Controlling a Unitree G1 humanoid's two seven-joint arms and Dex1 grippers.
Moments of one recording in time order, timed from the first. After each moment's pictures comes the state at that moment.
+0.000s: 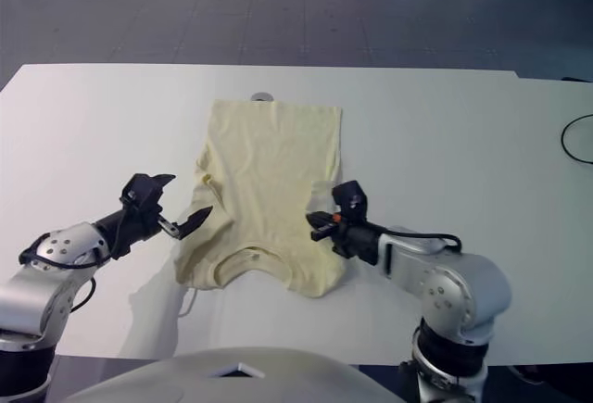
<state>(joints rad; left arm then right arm) 0.15 0.61 0.05 -0.53 -0.29 0.62 -0.57 -0.09 -0.20 -0.14 -0.76 0.66 1.60 0.26</state>
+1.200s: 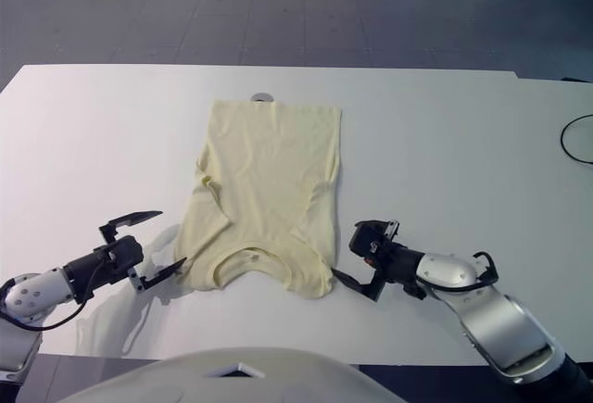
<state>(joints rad) 0.42 0.74 0.10 -0.17 -0.02 -0.27 -0.81 0.25 -0.94 0.20 -0.69 0.22 0.67 0.60</state>
